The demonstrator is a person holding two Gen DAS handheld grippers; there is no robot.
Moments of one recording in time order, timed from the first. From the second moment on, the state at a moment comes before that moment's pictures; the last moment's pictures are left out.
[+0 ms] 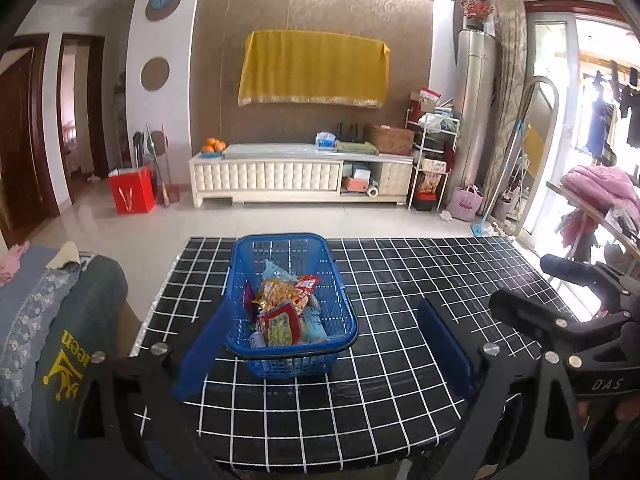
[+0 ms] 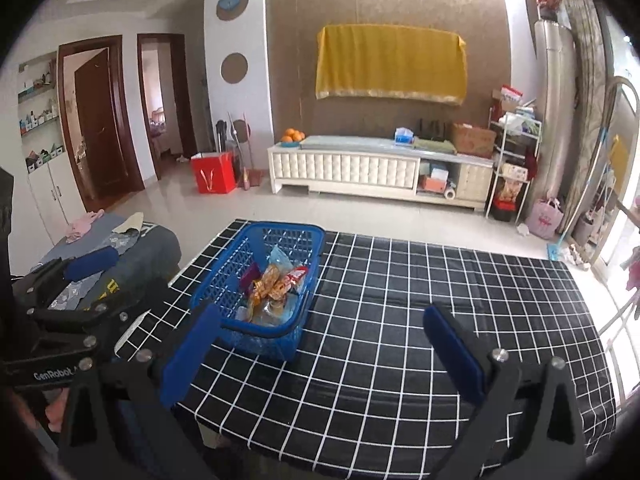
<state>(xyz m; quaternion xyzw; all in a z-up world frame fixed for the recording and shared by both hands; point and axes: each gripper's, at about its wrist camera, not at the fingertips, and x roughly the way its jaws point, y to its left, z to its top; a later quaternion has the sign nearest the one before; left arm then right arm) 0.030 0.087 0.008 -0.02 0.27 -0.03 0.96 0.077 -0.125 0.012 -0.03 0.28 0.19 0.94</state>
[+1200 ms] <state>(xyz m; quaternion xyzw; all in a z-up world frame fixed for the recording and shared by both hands) -0.036 0.059 0.008 0.00 0.25 -0.04 0.97 0.010 -0.157 0.005 -0.01 0.25 0.16 0.96</state>
